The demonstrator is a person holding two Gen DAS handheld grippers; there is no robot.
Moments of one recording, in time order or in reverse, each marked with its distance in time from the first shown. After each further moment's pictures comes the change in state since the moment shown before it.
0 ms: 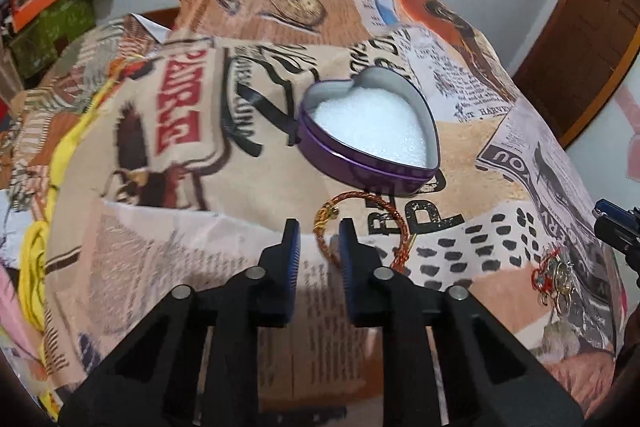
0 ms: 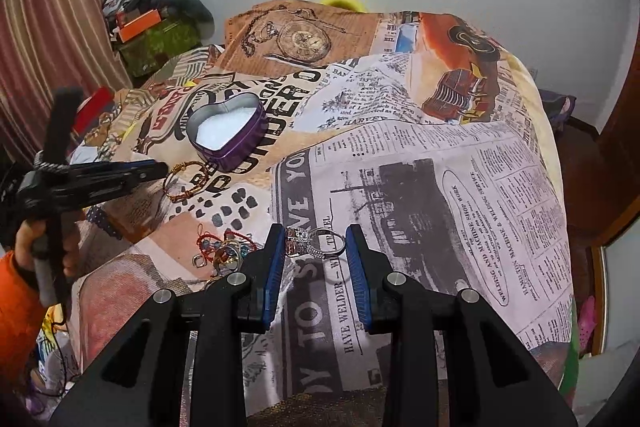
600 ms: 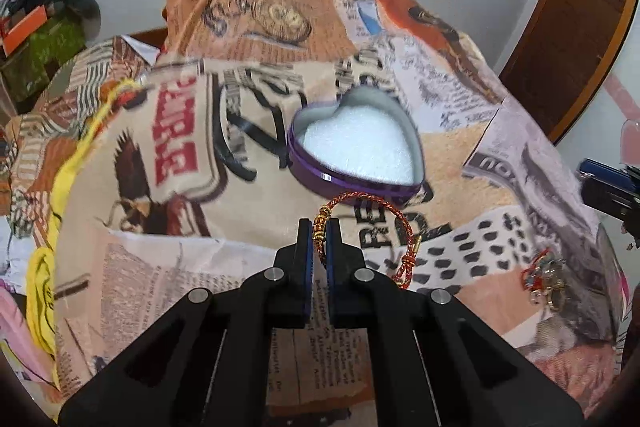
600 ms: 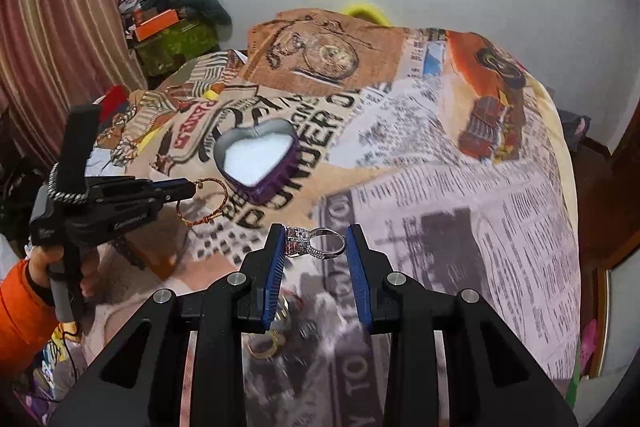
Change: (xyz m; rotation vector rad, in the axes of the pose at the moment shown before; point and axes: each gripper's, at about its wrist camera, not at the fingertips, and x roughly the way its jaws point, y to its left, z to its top) left arm -0.019 -0.003 0.009 0.063 -0.059 -0.011; right arm 0.009 0.032 0.037 -0.057 -0.022 0.038
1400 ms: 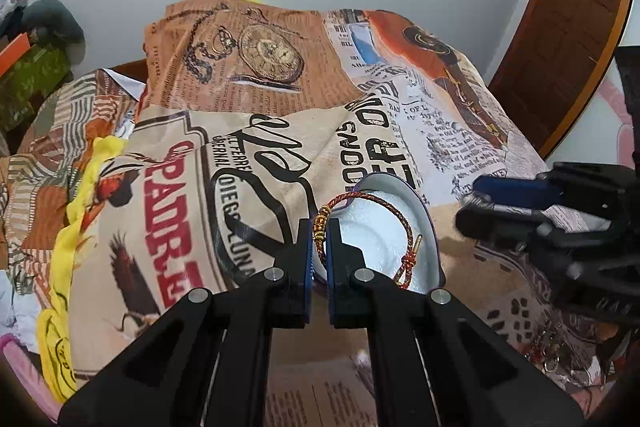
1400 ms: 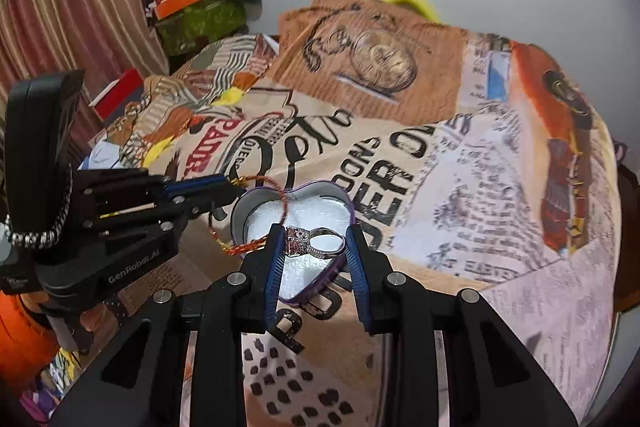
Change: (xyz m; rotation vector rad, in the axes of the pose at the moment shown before) left arm 0.027 0.013 0.069 0.048 -0.018 -0.041; right arm 0.089 0.034 0.071 -0.073 0.099 0.097
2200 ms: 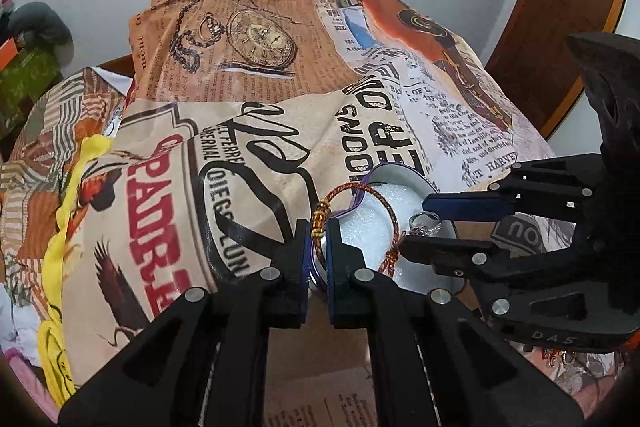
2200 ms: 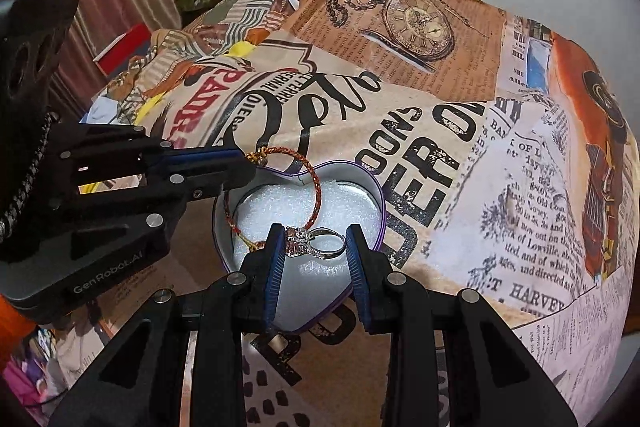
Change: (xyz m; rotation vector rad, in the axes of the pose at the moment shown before) left arm 0.018 0.004 -0.002 0.026 0.044 -0.012; right arm 0.047 0.005 0.001 -0.096 0.123 0.022
